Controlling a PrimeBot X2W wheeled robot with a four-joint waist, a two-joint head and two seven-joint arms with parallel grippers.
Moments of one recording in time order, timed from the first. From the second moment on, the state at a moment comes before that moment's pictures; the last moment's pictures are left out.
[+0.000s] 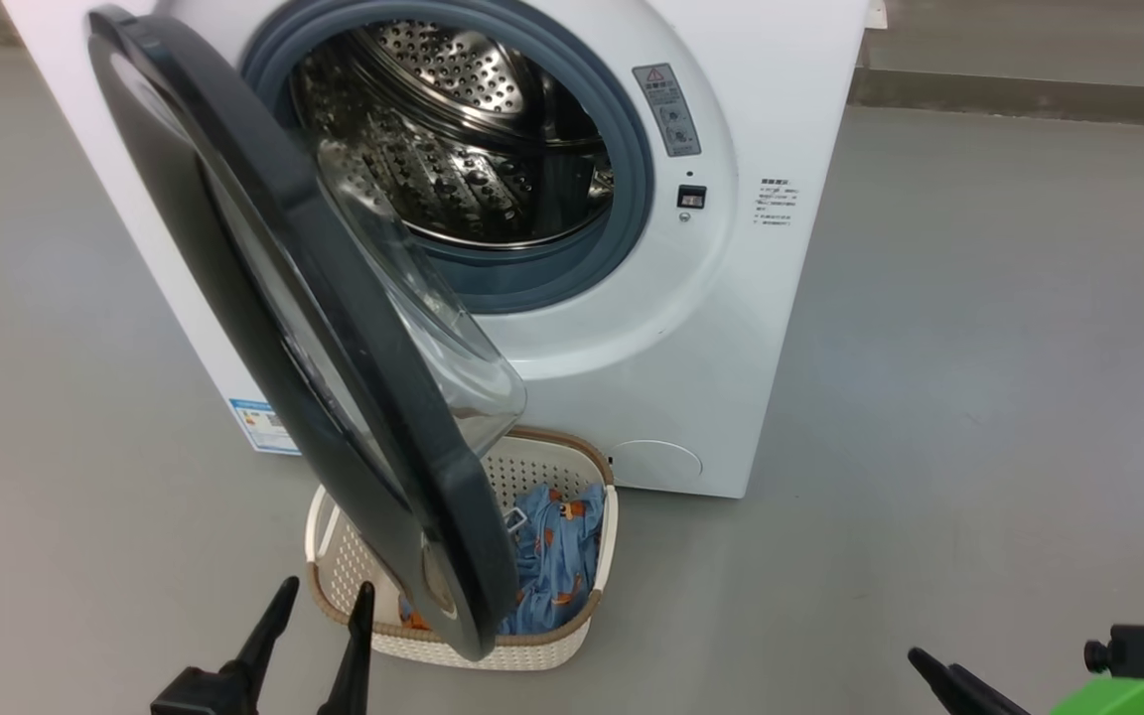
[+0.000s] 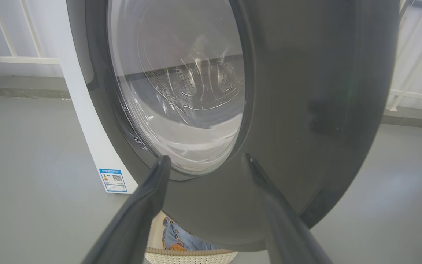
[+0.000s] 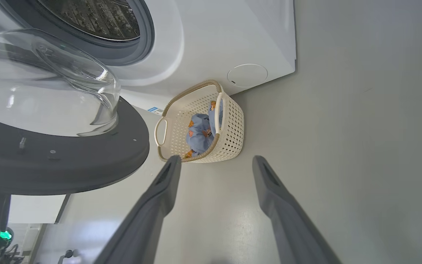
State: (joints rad) left arm 0.04 0.04 -0.12 0.15 -0.20 -0.13 -0.26; right arm -0.09 -0.56 0.56 0.40 1.45 0.12 0.03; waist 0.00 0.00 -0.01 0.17
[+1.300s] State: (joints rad) left arm 0.05 0.04 -0.08 0.15 -0.20 -0.13 -0.26; right arm 0.13 -0.29 -0.04 0.20 0.44 0.12 -0.25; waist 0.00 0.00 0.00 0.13
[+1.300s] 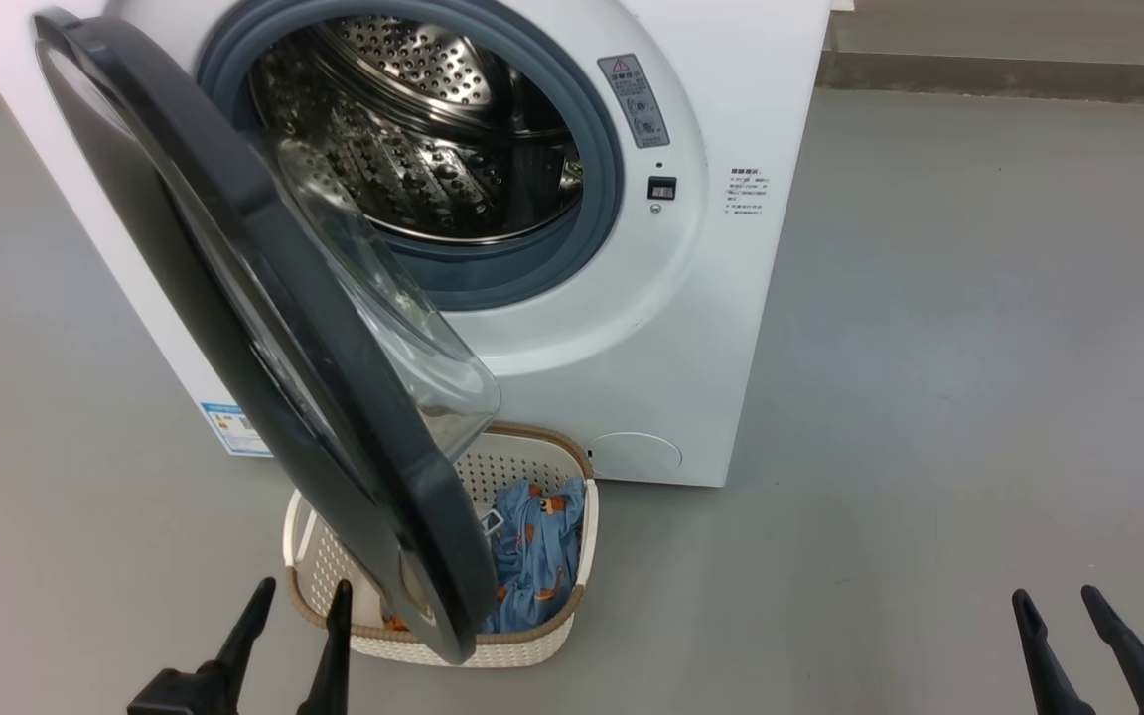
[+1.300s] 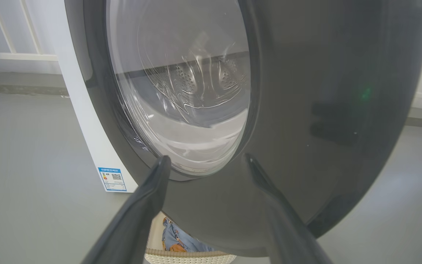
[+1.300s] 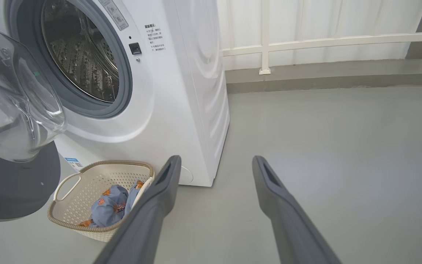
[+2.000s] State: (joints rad) left arm -0.02 0.04 0.01 -0.25 -0.27 -0.09 -0.26; right arm 0.15 -0.28 -0.05 0.20 0.43 0.12 -0.25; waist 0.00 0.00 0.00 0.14
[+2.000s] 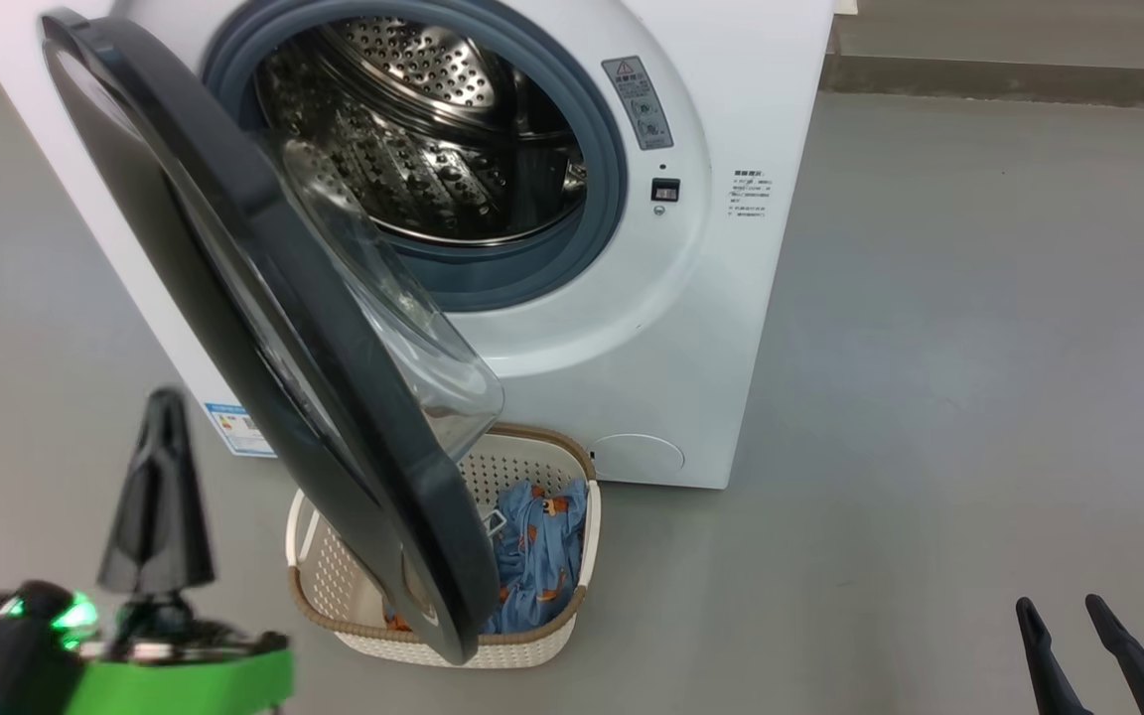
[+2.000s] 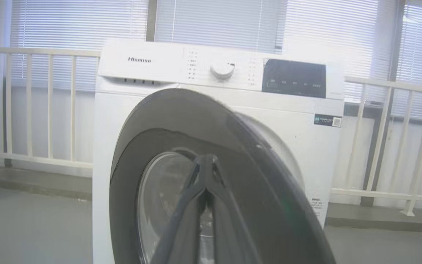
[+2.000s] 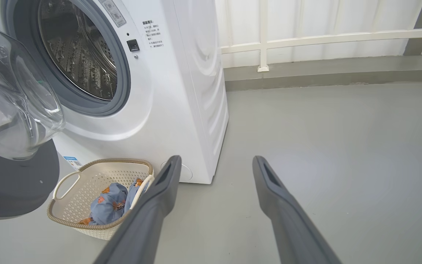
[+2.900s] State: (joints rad) left arm -0.07 0.05 -0.47 0.07 -0.39 -0.08 -0.26; right arm 0.14 -0.28 -0.06 0.18 0.42 0.12 -0.25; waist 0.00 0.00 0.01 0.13
